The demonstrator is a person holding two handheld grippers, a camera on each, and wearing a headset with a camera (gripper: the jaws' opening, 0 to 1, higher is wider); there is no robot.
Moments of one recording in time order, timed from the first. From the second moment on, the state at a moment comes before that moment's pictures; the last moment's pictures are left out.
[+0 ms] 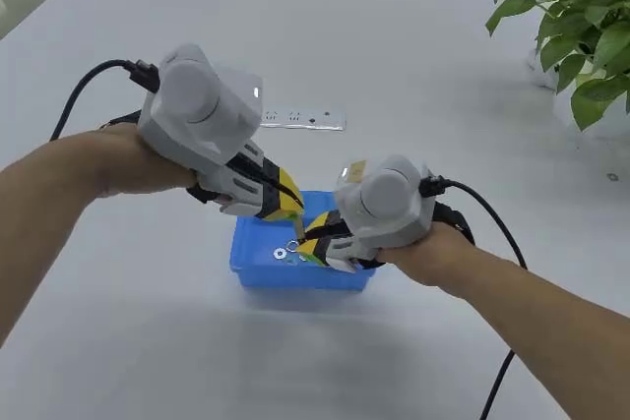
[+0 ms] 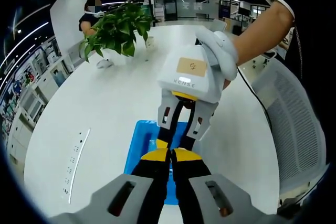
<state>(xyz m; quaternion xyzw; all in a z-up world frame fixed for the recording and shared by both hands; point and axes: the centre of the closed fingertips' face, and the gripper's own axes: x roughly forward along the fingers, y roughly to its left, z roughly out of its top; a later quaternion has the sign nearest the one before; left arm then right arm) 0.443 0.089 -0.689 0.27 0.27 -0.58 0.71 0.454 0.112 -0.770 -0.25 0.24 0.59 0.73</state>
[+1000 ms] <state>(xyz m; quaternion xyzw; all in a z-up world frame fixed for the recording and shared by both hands) 0.421 0.092 -0.662 0.30 0.26 -0.59 0.70 0.438 0.110 -0.740 -0.25 0.21 0.60 0.73</state>
